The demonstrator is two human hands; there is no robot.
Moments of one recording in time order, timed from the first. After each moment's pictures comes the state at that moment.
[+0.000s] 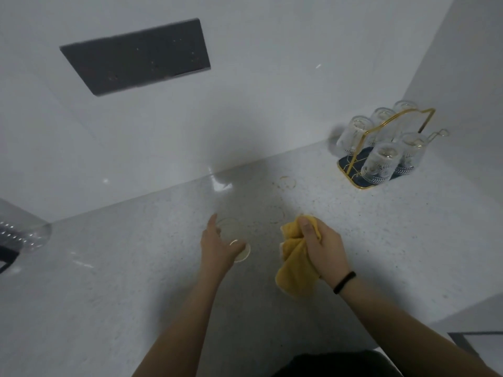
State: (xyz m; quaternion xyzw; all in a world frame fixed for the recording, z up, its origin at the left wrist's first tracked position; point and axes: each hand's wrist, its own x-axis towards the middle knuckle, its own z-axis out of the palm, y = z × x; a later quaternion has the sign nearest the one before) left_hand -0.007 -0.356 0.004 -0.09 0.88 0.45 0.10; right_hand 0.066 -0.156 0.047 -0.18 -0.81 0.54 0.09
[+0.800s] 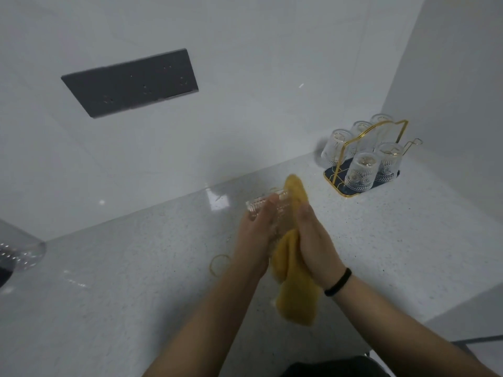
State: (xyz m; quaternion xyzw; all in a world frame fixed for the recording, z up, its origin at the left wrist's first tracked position) left_hand 0.043 -0.259 0.126 0.03 0.64 0.75 0.17; right_hand 0.082 -0.161 0.112 -0.11 -0.72 0.68 0.08
